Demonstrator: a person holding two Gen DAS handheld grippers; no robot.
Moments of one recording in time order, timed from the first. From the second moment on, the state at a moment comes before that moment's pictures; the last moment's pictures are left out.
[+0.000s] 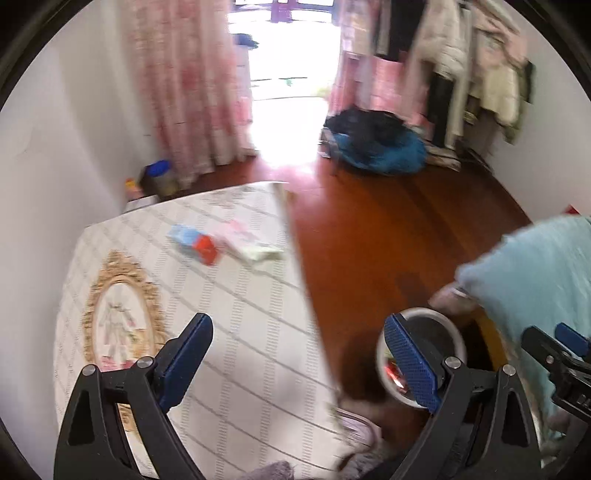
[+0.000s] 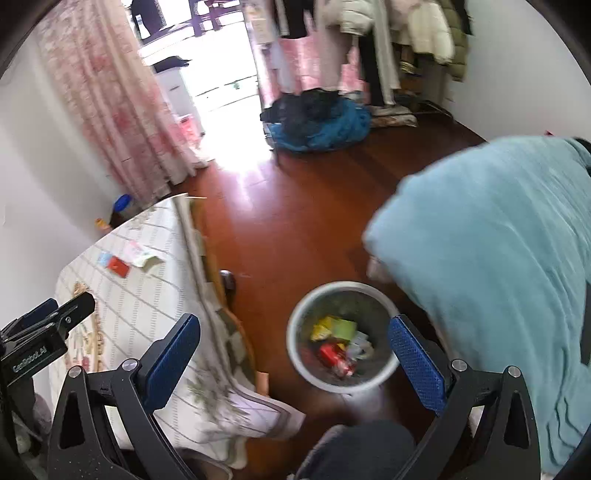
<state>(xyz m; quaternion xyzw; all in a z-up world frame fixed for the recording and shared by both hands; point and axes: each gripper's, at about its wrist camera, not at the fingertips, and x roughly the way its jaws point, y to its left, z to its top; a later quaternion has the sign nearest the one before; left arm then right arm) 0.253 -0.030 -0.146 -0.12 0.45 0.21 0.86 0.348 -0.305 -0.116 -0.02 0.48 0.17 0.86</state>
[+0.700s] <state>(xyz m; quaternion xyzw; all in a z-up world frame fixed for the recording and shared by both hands) 0.211 0.188 -0.295 -0.21 0.52 0.40 0.72 0.419 0.063 -0.259 -0.26 0.53 0.34 0.73</state>
